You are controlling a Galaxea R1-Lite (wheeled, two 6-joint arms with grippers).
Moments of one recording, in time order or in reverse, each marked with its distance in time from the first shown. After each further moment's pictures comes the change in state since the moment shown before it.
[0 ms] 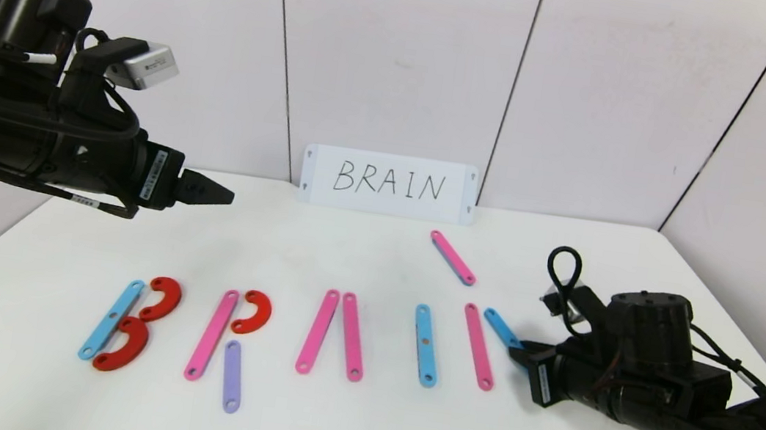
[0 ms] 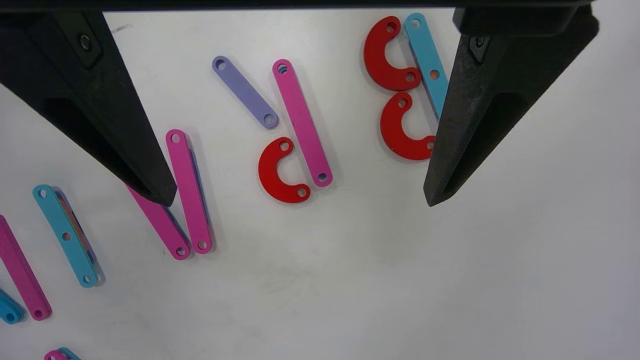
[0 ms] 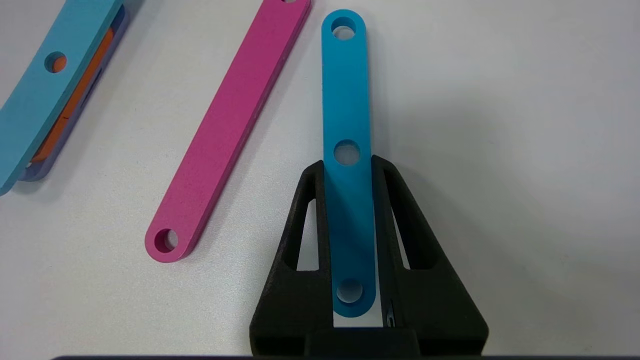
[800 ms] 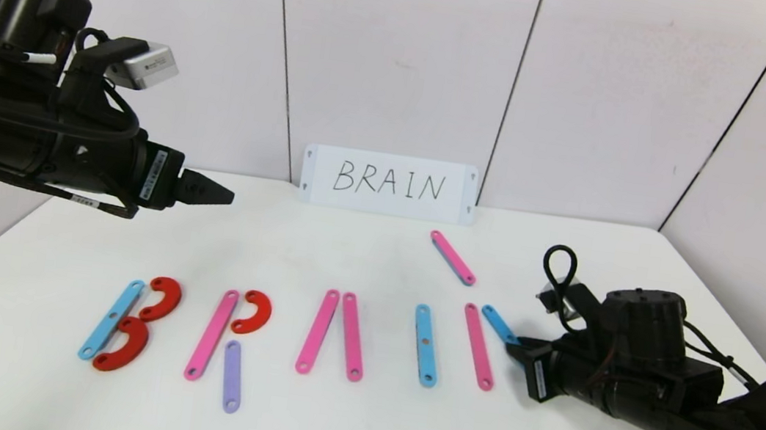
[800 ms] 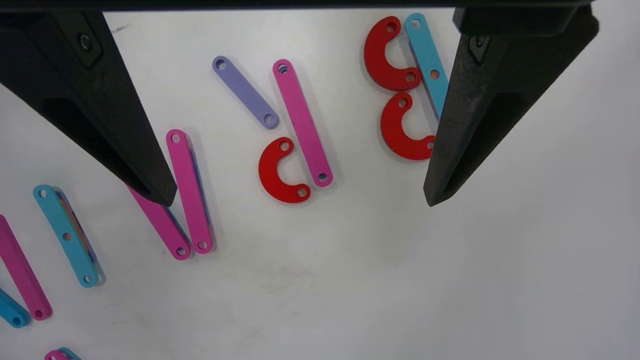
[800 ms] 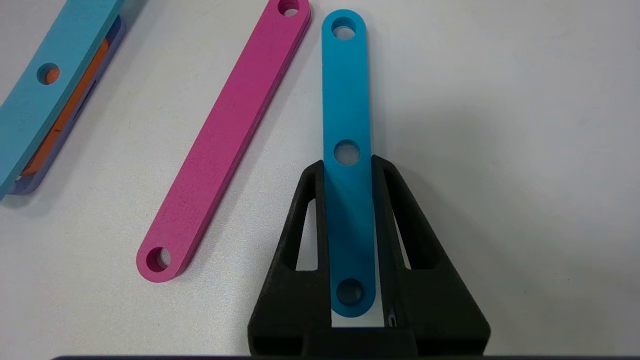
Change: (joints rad) left arm 0.000 0.000 0.000 0.000 -0.001 0.000; right arm -0.004 0.026 -0.018 -0.014 0.002 -0.008
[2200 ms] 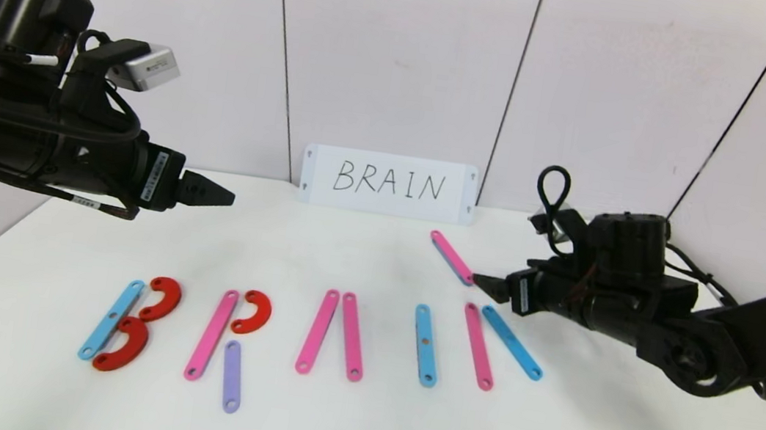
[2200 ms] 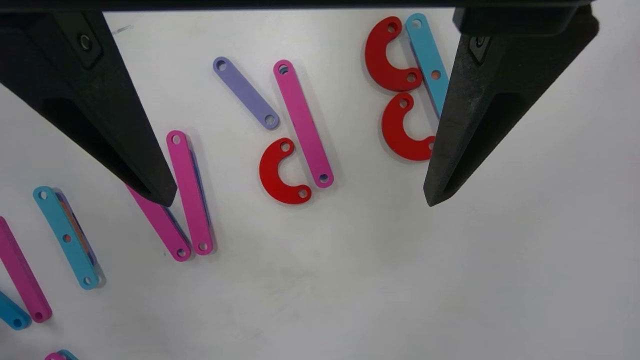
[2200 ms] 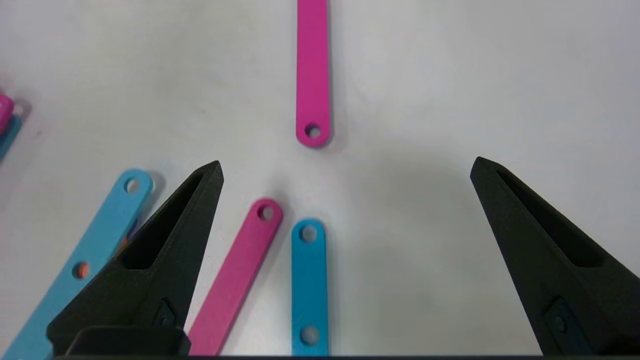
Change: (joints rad) left arm -0.002 0.002 0.001 0.001 0.000 0.000; right arm -0.004 0.021 -0.372 0.203 -0.009 0.010
